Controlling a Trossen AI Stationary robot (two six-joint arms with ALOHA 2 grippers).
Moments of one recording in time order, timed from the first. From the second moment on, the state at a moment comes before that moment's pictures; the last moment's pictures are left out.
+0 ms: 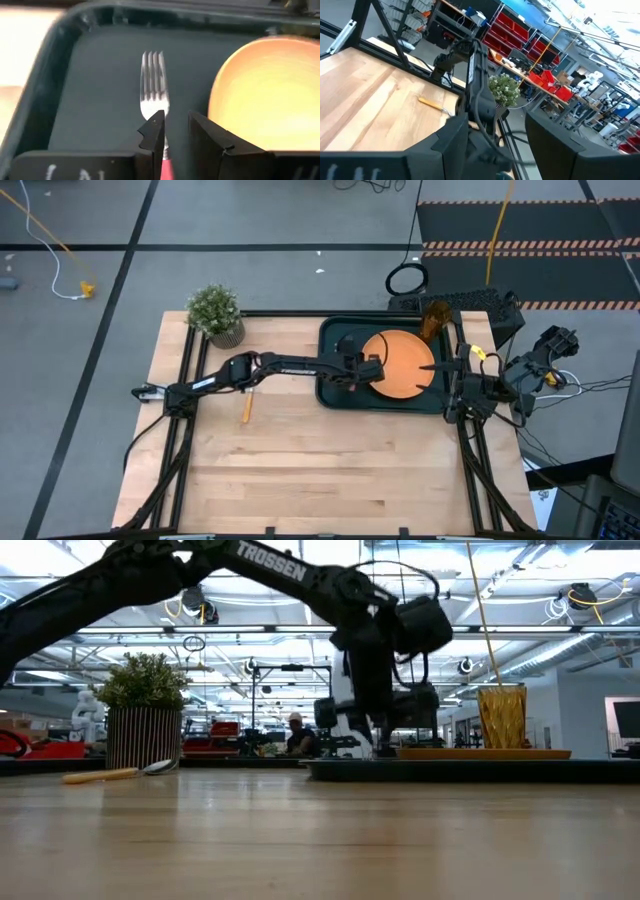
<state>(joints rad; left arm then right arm) 0.11 2.54 2.20 -0.78 -0.79 -1.23 0.64 0.51 0.71 -0.31 0.82 -0.46</state>
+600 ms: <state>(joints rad) -0.03 2.36 2.20 -1.41 -0.92 -1.34 0.62 0.51 0.61 -0.20 0.90 -0.43</state>
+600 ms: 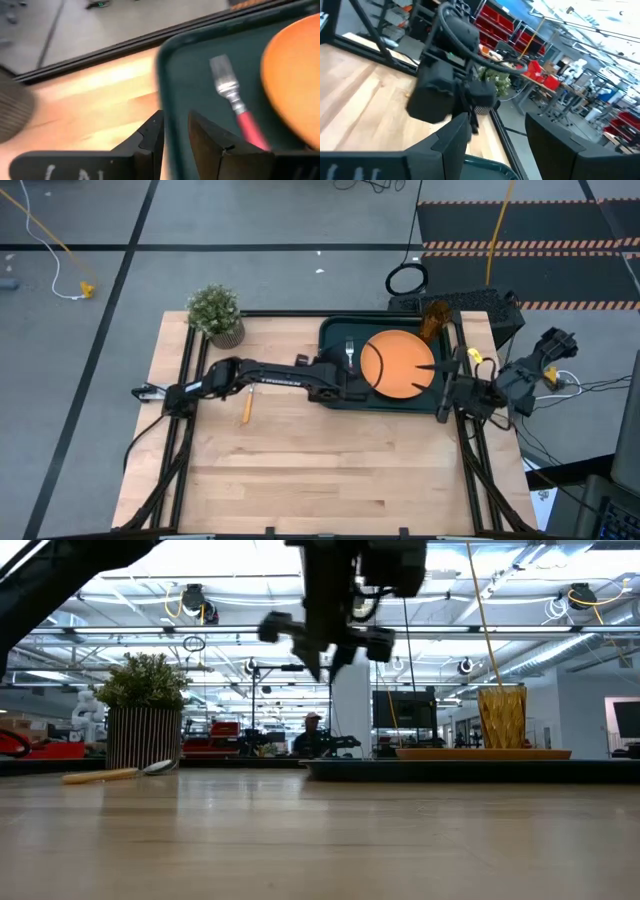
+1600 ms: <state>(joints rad) -0.12 2.35 1.99 -1.57 -0.64 -1.40 0.57 0.52 0.40 0.23 0.62 -0.19</state>
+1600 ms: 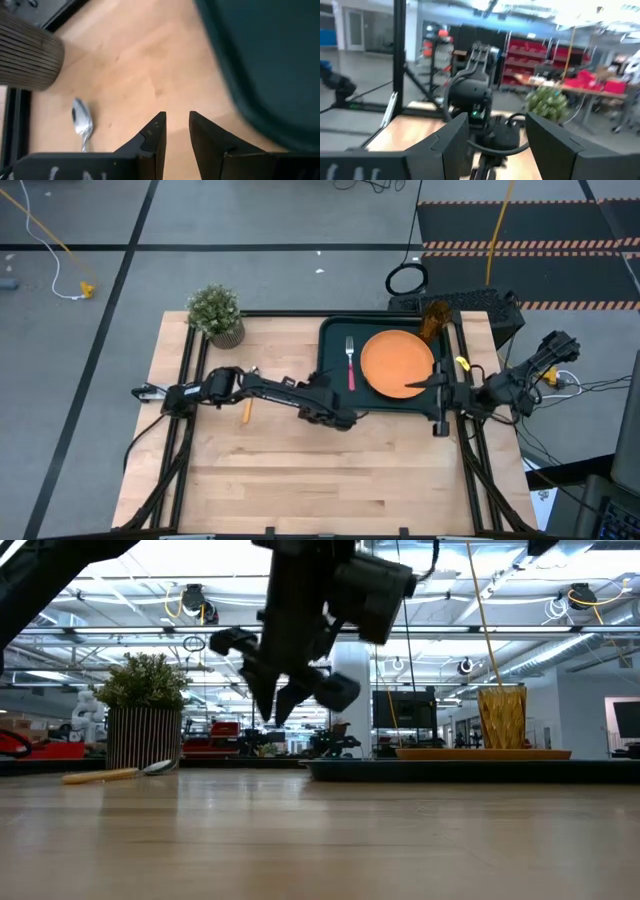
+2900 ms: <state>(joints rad) -0.25 1.63 0.93 -1.08 -0.43 -1.72 0.48 0.55 0.40 0.19 0.47 -0.11</state>
